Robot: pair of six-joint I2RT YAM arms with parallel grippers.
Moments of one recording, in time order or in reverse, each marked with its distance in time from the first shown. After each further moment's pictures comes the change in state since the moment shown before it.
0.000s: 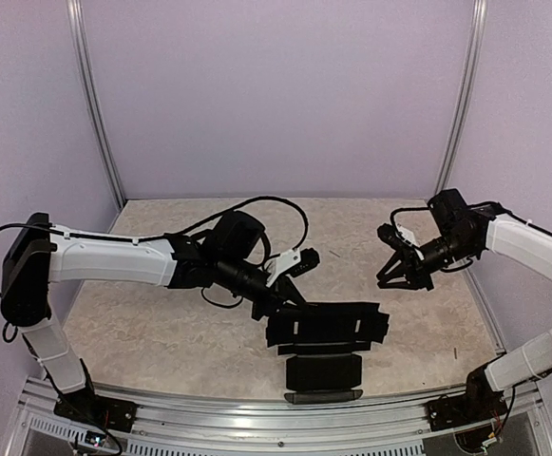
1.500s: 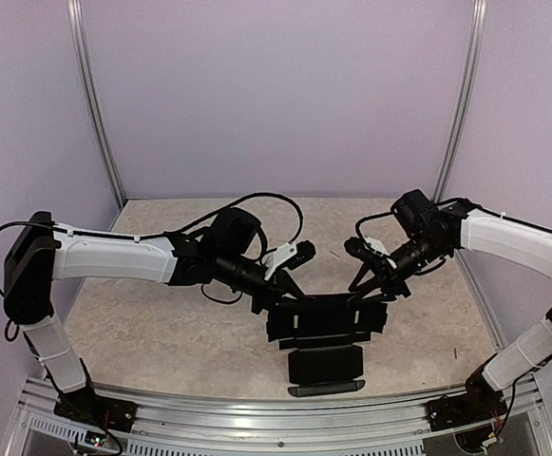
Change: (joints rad) left arm 0.033 0.011 -0.007 0.051 0.027 -0.039; right arm 0.229 0.110 0.072 0.002 0.008 0.026
